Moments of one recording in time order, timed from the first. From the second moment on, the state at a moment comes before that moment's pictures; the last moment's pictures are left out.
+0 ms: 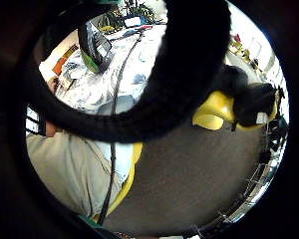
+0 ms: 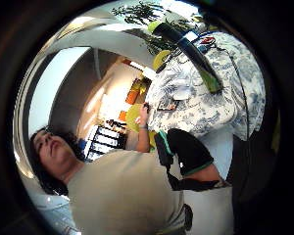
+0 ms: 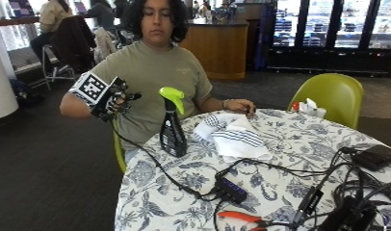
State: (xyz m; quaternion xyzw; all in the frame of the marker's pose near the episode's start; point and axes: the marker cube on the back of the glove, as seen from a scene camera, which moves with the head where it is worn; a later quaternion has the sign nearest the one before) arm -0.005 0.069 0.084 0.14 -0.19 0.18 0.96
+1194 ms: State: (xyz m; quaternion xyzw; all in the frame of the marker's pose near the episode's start) arm 0.062 -0.182 0.136 0.33 -0.38 0.19 0.84
